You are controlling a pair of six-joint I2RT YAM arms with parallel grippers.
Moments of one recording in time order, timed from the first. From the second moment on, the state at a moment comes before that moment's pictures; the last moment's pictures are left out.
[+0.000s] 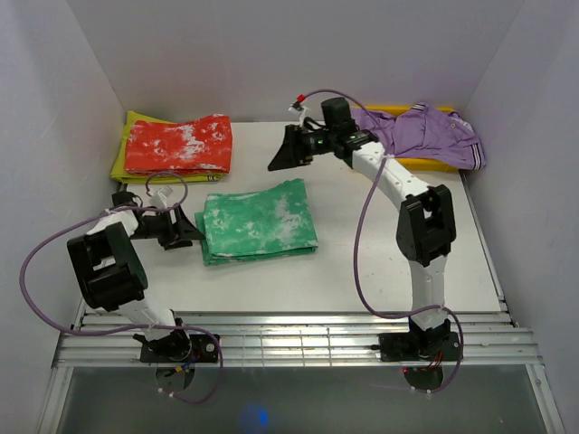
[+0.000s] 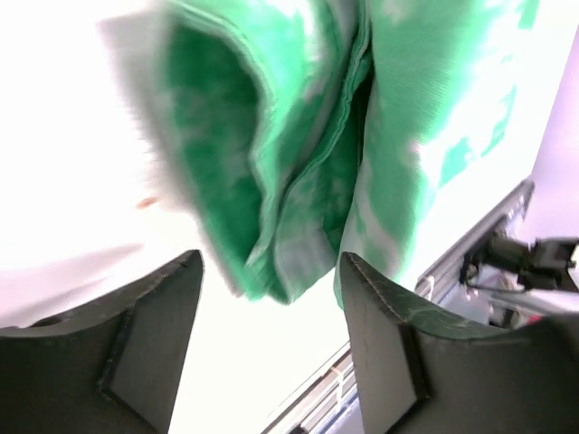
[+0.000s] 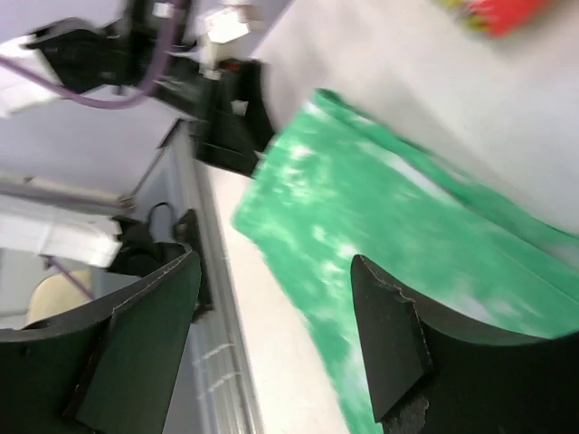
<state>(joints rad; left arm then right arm) 0.36 1.66 0.91 -0.63 0.87 0.18 0.55 2.11 1.90 -0.28 -0.97 0.41</state>
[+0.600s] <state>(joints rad) 0.26 1.54 1.13 -0.76 0.80 0.13 0.28 2.05 1.59 -0.55 -0.88 0.04</state>
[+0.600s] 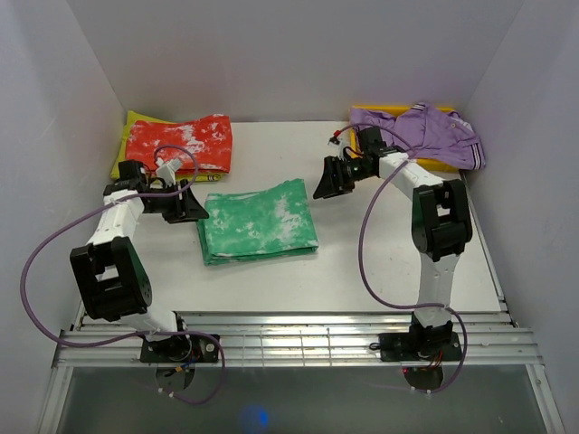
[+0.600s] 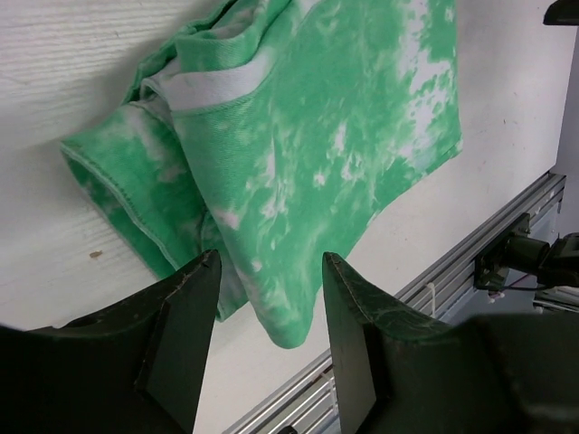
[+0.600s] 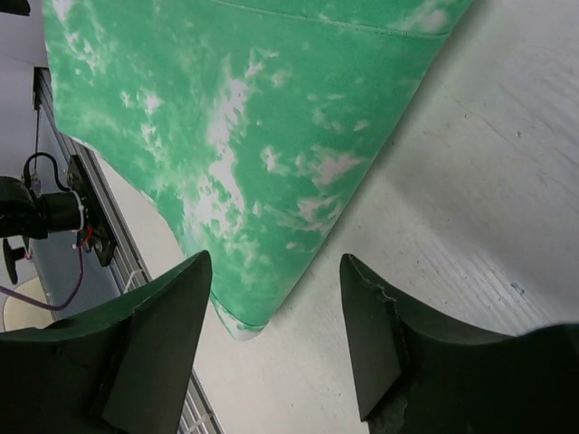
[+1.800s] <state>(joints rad) 0.17 1.64 1.12 -0.76 0.74 0.04 0.32 2.28 1.41 -0.04 -1.11 0.38</state>
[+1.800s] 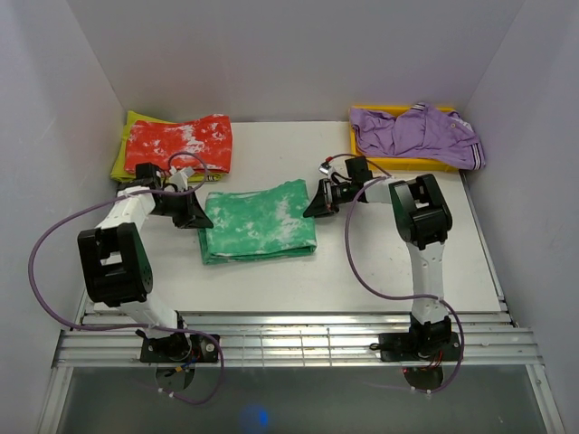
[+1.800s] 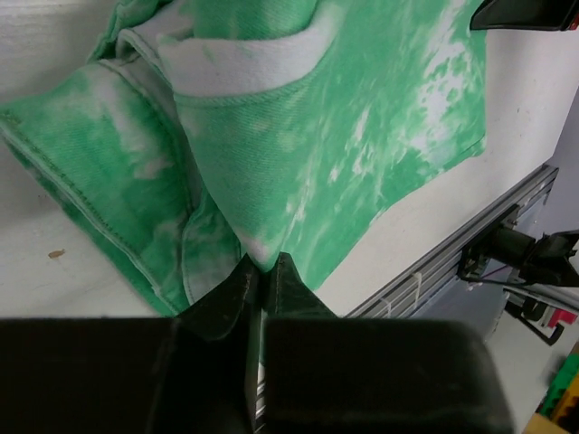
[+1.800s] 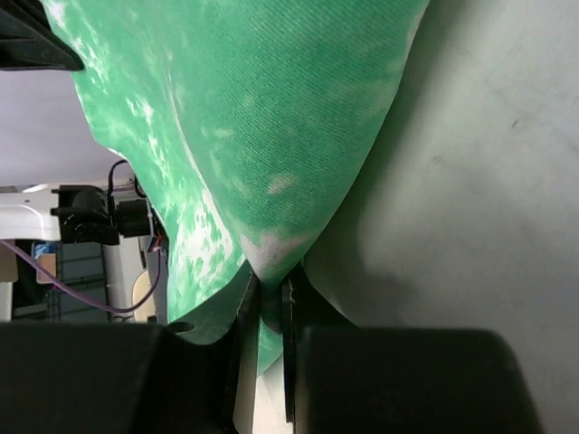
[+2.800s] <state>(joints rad) 0.41 2.04 1.05 -0.72 1.03 0.07 0.46 2.16 1.73 -0.41 -1.02 0.10</state>
